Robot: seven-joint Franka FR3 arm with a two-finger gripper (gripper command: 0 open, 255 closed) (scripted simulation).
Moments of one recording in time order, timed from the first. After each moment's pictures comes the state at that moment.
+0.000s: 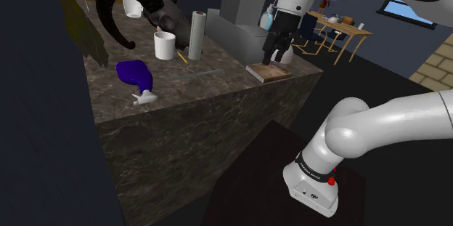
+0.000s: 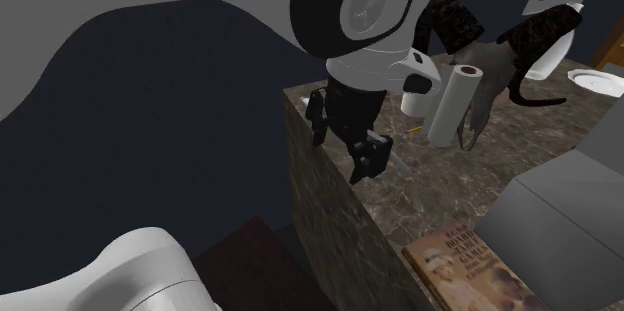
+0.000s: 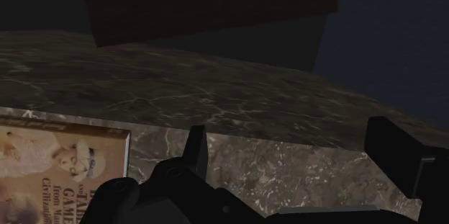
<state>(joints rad) 0.00 -0.76 -0.07 -2.41 0.06 1.58 0.02</state>
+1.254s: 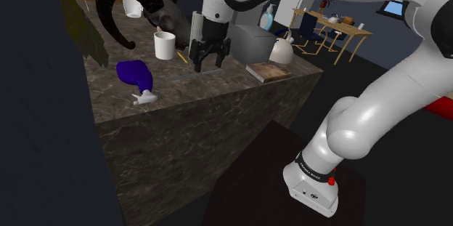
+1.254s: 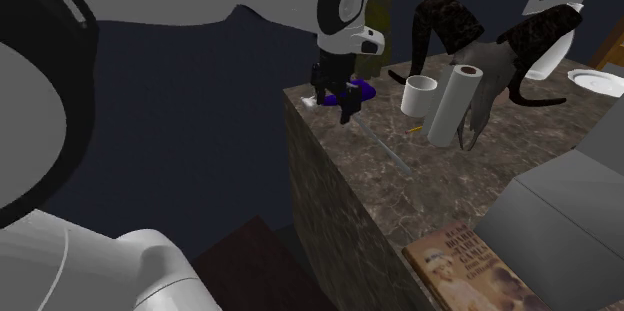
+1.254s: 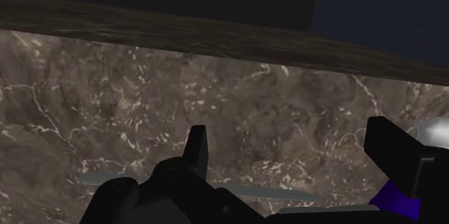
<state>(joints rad) 0.07 -0.25 0.21 -2.15 0.08 1.89 0.38</state>
